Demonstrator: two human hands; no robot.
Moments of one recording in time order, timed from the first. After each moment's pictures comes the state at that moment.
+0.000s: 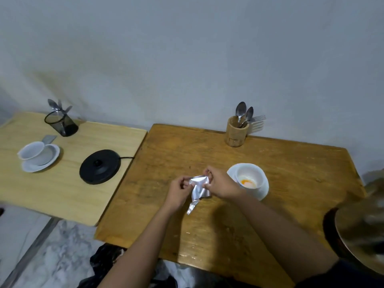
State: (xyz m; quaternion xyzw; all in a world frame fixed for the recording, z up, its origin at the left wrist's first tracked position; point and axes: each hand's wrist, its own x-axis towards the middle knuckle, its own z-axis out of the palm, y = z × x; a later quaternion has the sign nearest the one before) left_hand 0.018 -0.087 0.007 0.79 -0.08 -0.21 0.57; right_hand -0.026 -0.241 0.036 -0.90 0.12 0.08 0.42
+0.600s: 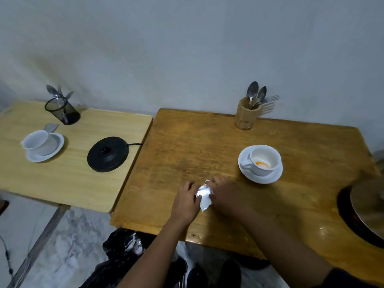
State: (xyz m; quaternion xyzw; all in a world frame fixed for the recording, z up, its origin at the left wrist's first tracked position) left_hand -0.019 -0.032 -0.043 0.91 -0.26 -0.16 0.27; right_hand -0.069 -0.182 -0.021 -0.98 0.03 0.09 0.16
